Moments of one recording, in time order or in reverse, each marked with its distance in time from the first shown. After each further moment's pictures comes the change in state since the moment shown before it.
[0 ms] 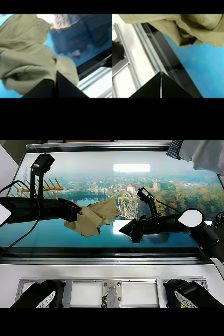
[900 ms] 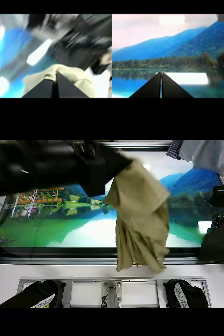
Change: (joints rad) left arm -0.238 -0.232 0.500 -0.238 0.119 0.080; right arm -0.612 0.314 0.209 -0.601 -0.115 0.447
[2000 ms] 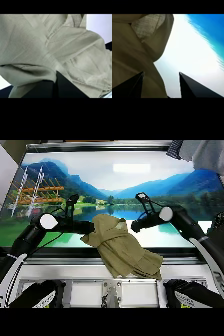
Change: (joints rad) left arm 0.251 0.064 -0.927 0.068 0.125 -0.048; right arm 0.640 -0.651 -0.113 0.017 -0.019 0.023
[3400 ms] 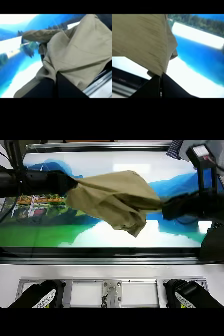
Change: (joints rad) left arm 0.146 0.000 0.667 0.005 -0.294 0.000; right arm 0.057 0.451 0.347 -0.375 0.439 0.348
